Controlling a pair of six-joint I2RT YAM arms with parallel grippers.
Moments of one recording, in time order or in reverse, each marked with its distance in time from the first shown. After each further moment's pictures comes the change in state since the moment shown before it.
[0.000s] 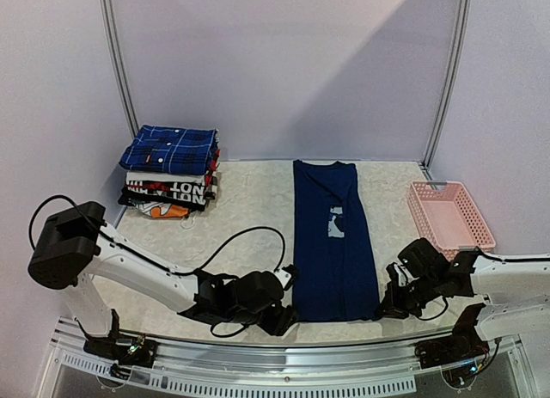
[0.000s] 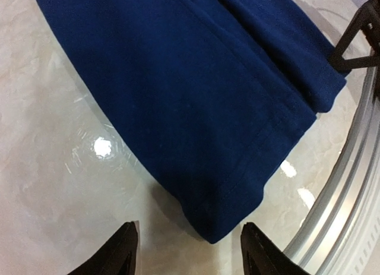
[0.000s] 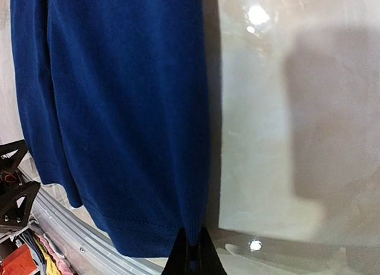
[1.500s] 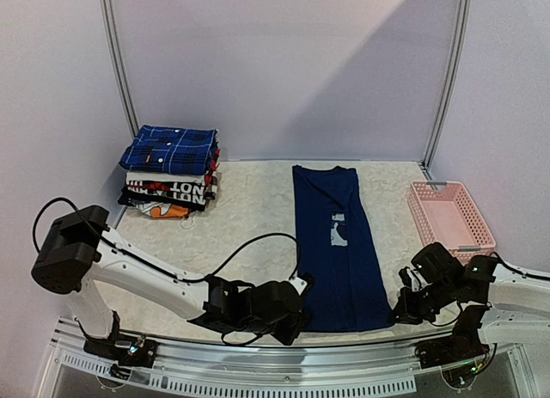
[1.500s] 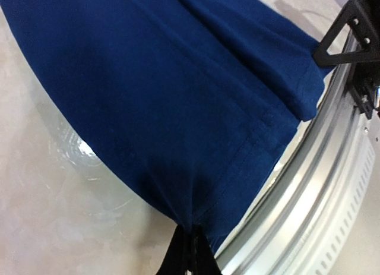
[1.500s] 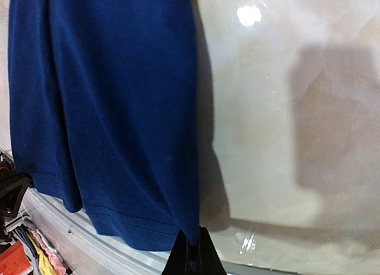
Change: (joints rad) left arm -0.084 0.049 0.121 -0.078 0.005 -0.079; right arm 0.000 -0.218 -0.020 -0.222 0.022 -0.011
